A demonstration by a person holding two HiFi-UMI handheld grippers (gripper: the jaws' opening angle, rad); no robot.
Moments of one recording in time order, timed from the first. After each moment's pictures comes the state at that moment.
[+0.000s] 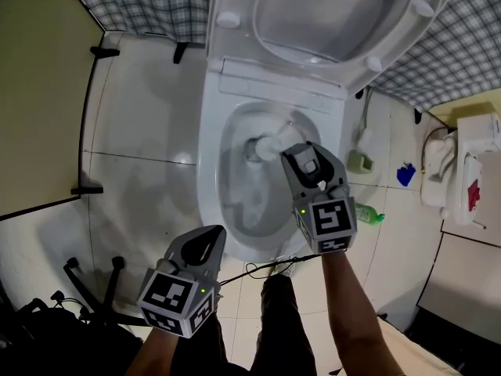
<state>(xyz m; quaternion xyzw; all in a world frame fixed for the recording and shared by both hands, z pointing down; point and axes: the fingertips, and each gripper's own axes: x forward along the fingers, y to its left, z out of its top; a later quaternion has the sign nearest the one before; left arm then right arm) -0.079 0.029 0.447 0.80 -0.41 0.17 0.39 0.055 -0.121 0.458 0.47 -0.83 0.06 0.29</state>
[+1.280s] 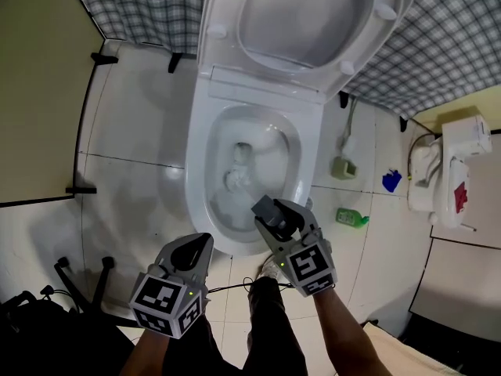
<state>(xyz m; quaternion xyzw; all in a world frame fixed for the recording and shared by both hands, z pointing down) -0.074 0.068 0.429 0.81 -0.42 0.16 0.38 0.034 0.018 0.460 0.34 -0.86 0.13 0.35</state>
